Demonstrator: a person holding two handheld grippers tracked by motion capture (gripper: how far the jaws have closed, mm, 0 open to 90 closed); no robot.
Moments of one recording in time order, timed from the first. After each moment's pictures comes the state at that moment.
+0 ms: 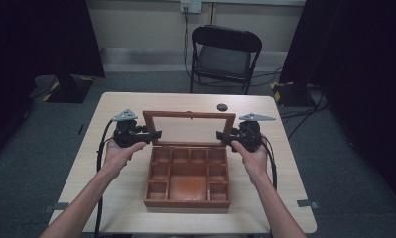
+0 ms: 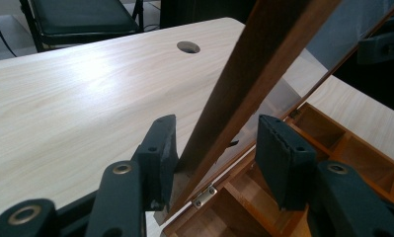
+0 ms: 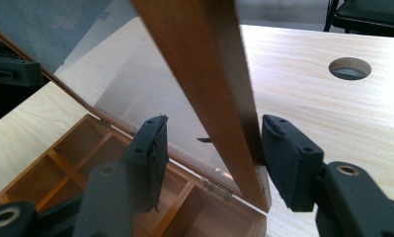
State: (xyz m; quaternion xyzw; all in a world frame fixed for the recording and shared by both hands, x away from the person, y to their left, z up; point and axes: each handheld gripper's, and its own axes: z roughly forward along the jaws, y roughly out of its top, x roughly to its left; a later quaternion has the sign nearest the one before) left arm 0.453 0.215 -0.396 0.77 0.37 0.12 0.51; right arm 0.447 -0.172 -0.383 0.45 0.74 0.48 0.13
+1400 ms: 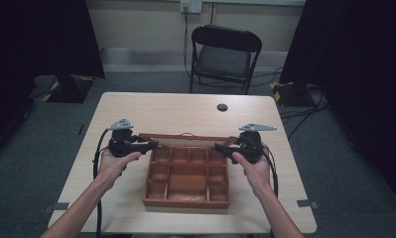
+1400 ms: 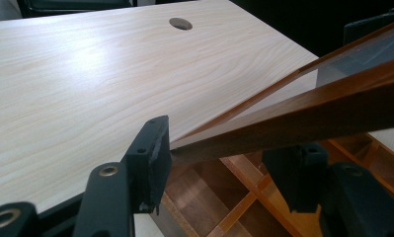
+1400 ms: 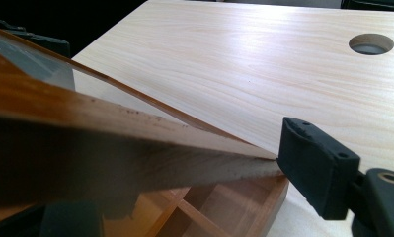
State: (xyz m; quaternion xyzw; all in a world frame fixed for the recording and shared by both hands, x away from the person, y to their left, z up) left arm 0.428 0.224 -0.404 0.77 0.39 0.09 0.50; right arm 0.416 -0.171 -0.387 0.44 0.75 0.47 0.12
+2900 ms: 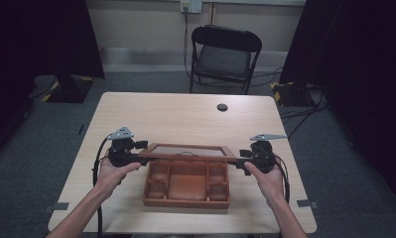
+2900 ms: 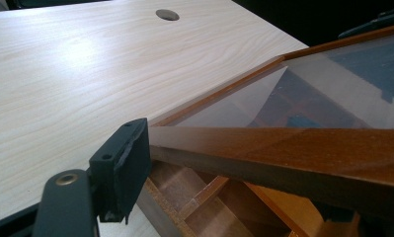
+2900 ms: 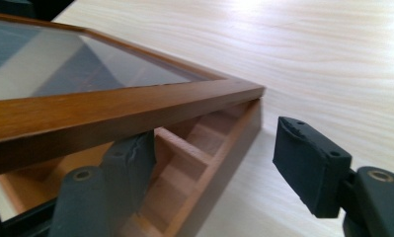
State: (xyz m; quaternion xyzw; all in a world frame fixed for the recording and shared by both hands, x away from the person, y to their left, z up) left arm 0.405 0.220 -0.411 0.78 0.37 0.09 0.50; right arm 0.396 -0.205 -0.399 0.47 0.77 0.42 0.08
